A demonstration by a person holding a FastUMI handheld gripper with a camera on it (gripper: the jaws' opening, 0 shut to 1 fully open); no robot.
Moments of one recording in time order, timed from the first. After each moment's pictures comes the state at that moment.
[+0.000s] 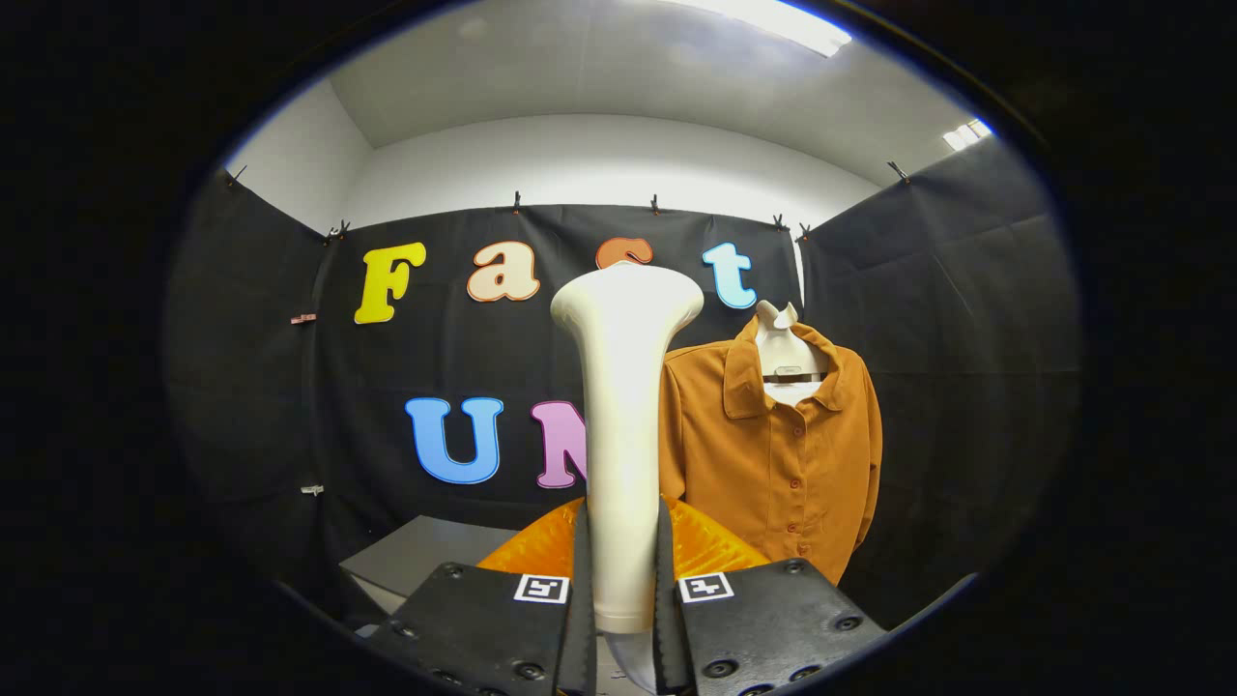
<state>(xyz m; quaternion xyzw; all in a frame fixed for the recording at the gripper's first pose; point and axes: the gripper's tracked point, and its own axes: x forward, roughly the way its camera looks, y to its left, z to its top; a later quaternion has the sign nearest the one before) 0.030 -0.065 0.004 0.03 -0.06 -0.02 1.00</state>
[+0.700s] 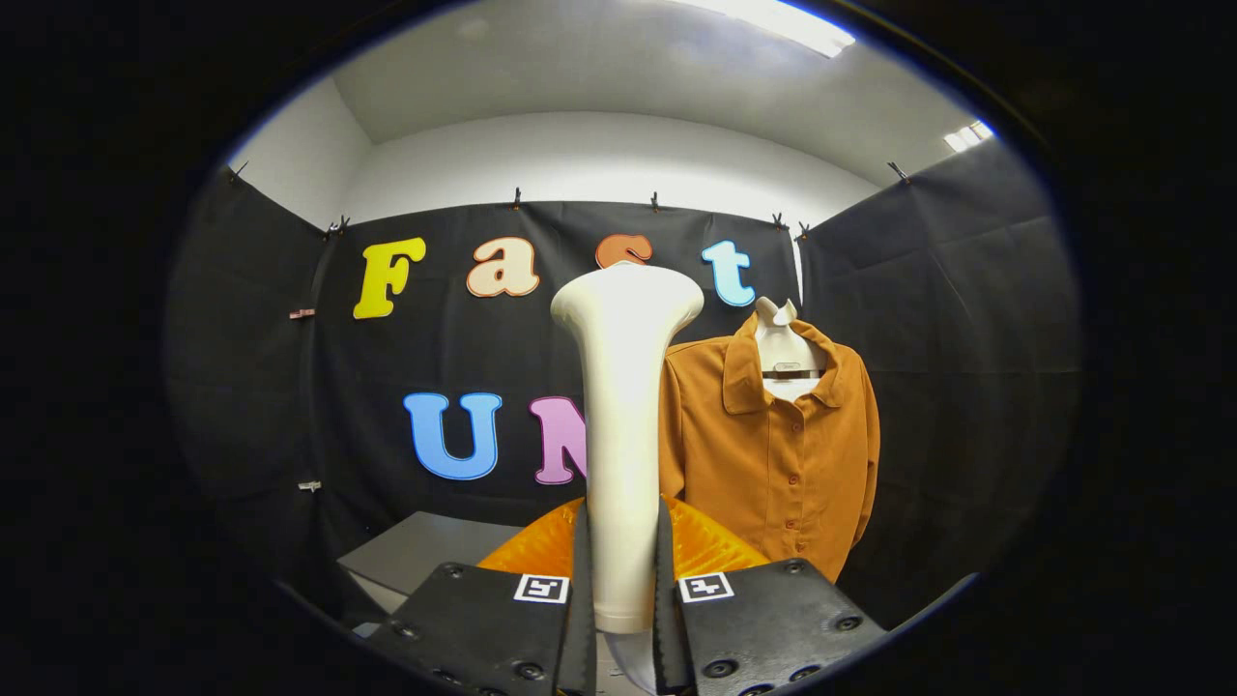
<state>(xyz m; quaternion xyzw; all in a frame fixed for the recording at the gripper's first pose) 0.028 -0.058 0.001 0.03 -0.05 -0.02 1.00</state>
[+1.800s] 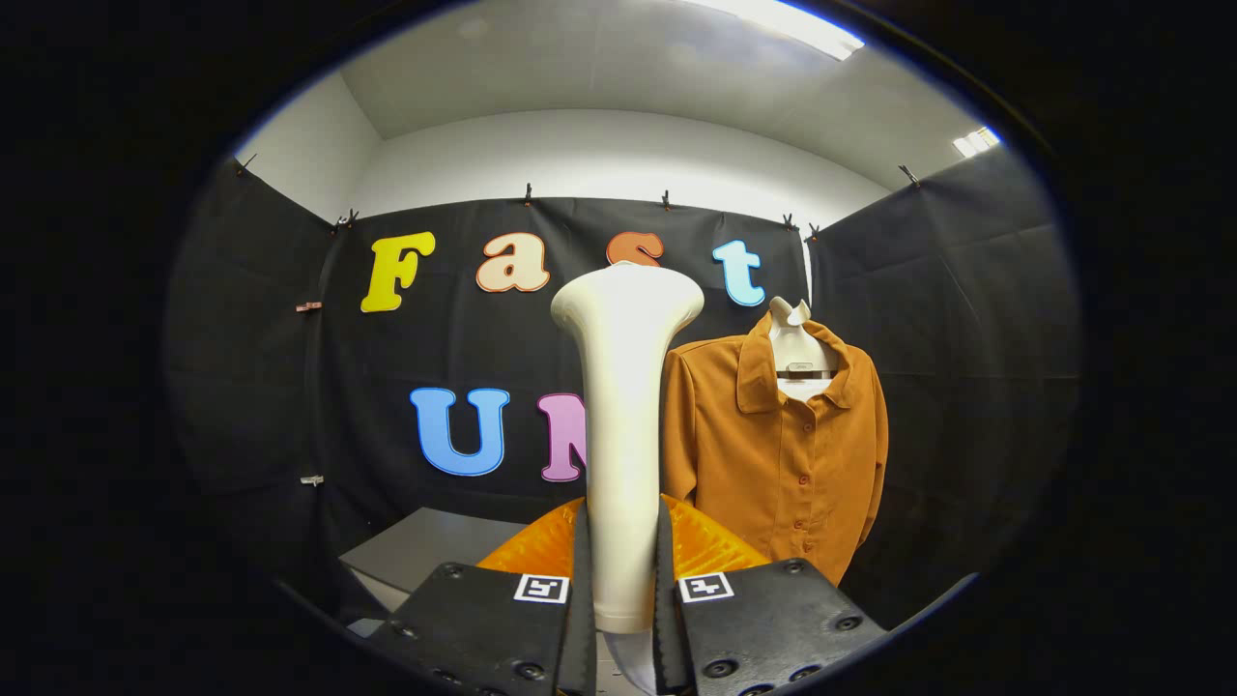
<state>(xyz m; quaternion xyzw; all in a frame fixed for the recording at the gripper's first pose) 0.029 -0.043 0.001 0.02 -0.05 -0.02 1.00</state>
